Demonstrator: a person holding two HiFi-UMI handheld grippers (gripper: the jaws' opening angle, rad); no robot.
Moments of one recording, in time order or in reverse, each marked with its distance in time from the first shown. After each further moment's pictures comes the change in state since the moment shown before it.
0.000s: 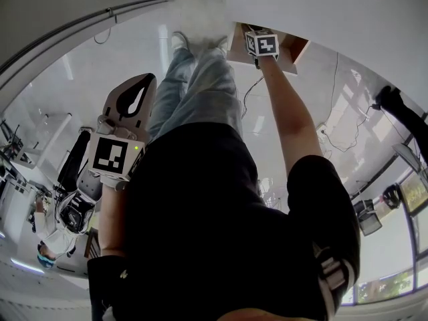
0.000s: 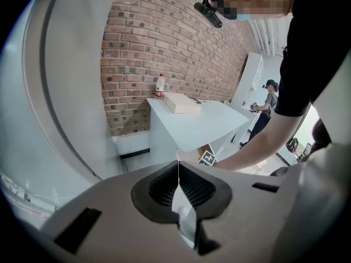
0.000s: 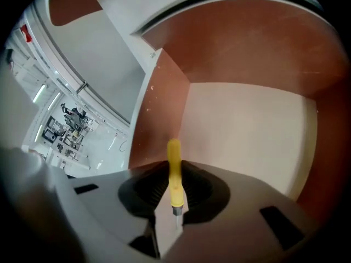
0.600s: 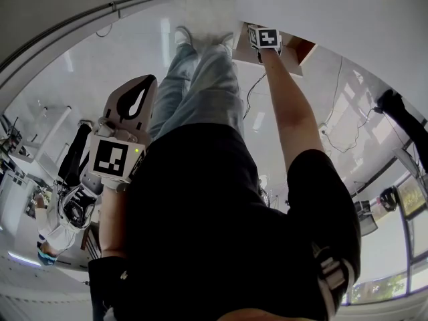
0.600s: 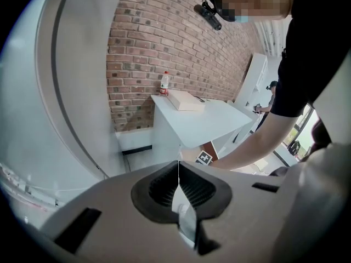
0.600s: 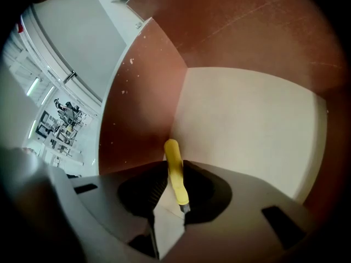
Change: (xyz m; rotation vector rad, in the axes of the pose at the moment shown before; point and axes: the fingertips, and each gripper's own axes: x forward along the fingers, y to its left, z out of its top) left arm -0.010 0.005 -0.010 -0.032 0.013 0.019; right arm 0.023 -0.012 -0.001 -0.014 0.050 -0.067
